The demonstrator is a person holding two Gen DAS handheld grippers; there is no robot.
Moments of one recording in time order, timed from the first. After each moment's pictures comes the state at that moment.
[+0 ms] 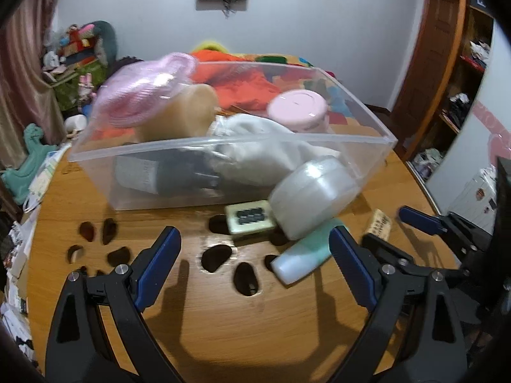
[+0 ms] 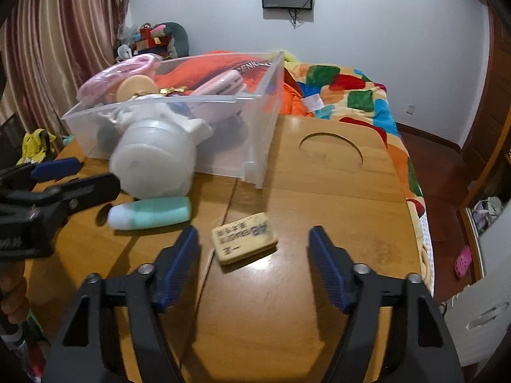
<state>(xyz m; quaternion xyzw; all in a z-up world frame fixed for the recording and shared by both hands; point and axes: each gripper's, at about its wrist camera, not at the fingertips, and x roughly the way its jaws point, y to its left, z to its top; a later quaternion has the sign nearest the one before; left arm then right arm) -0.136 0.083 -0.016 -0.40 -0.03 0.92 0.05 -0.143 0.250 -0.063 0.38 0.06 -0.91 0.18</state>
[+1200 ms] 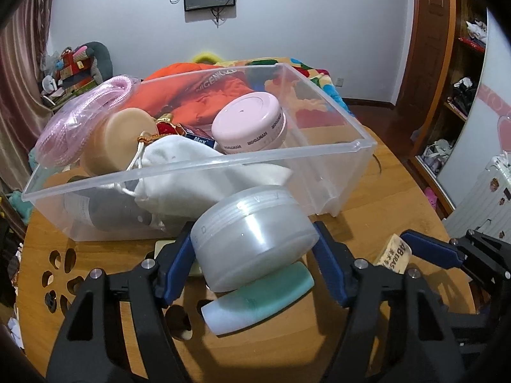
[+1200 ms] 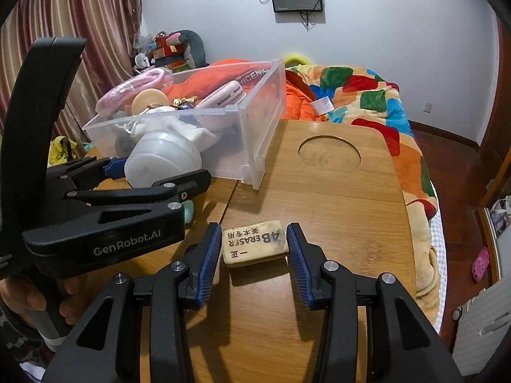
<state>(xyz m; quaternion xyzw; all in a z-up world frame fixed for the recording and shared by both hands) -0.167 0.134 -0.024 -0.38 0.01 0.93 0.03 -0.139 0.275 -0.051 0.37 0.03 -0.90 0.23</state>
